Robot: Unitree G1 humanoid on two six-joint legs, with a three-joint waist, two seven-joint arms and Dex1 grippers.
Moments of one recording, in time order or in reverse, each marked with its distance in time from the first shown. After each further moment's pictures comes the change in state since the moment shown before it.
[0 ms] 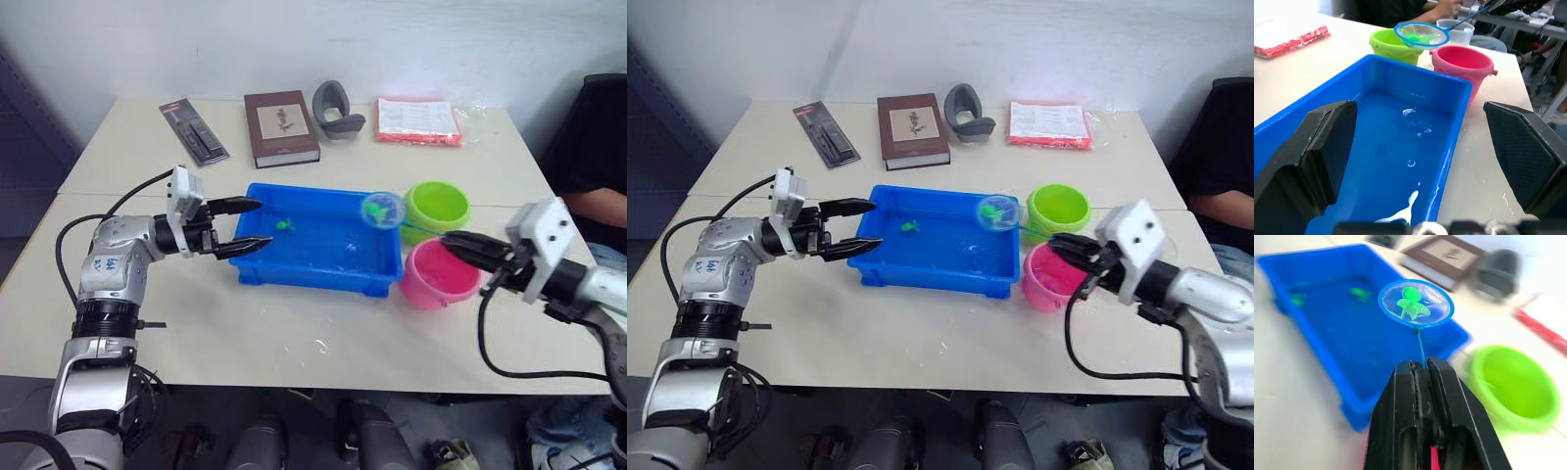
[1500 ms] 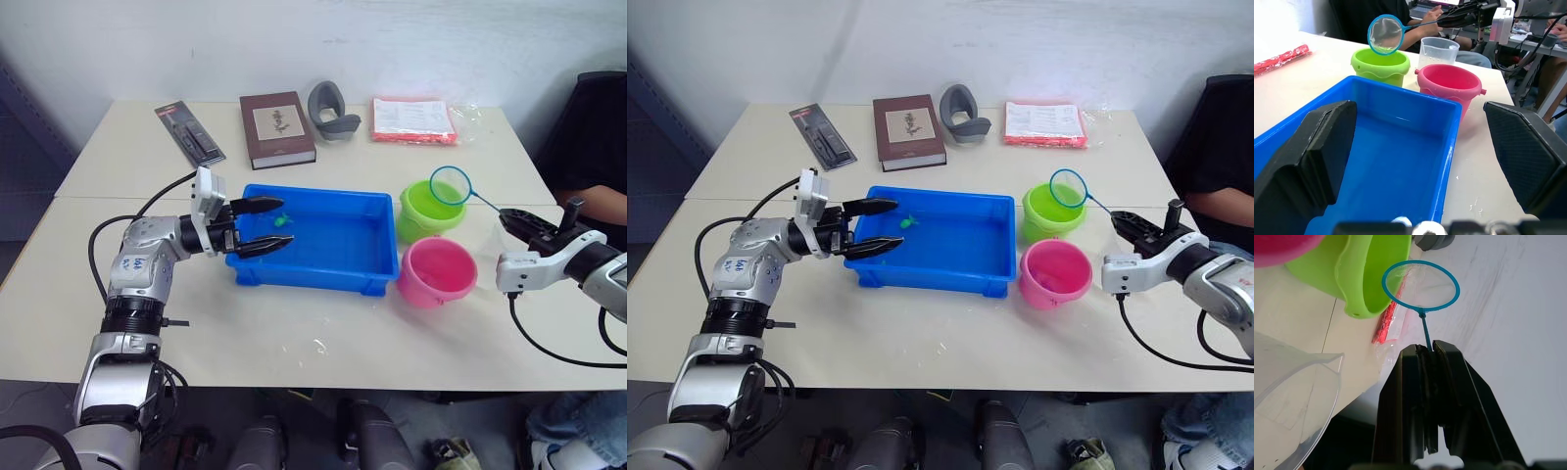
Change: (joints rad) left arm -0.014 -0.079 -0.023 -0.010 0.001 -0.031 0.007; right arm -0.079 -0.375 0.362 0.643 -1.127 -1.149 -0.619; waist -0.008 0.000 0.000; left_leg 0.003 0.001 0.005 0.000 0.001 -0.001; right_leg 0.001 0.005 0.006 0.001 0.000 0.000
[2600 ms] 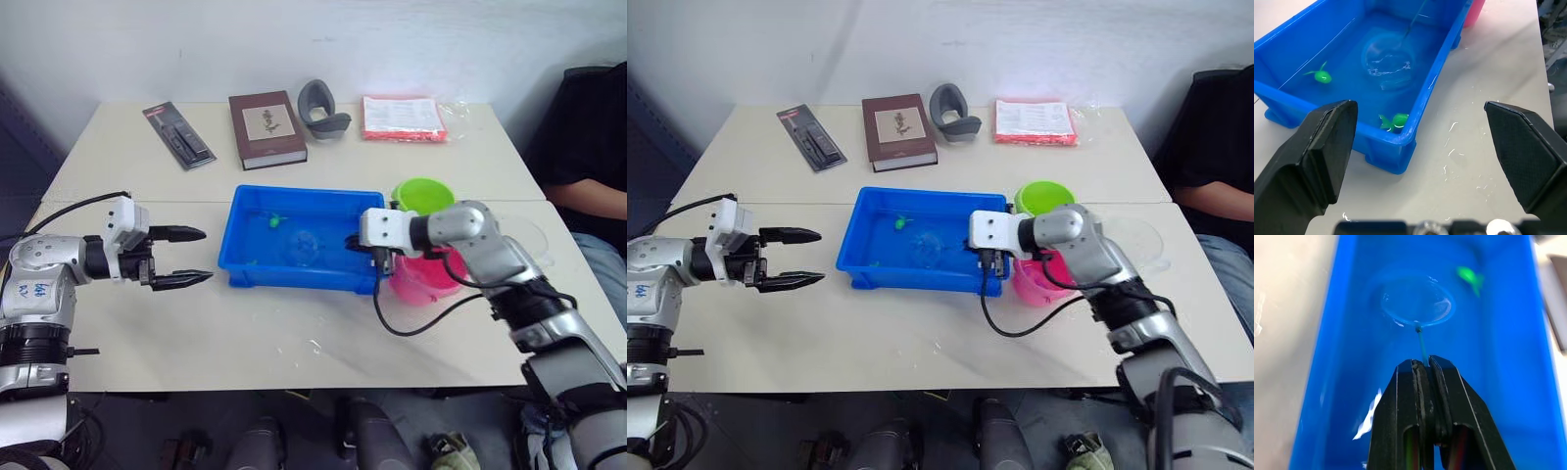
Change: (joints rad) left arm 0.188 0.366 0.057 0.007 0.056 -0.092 -0.159; right arm -0.673 0.589 0.493 0.254 0.658 0.473 0.928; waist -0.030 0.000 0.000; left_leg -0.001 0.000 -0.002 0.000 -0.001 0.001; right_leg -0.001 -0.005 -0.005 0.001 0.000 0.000
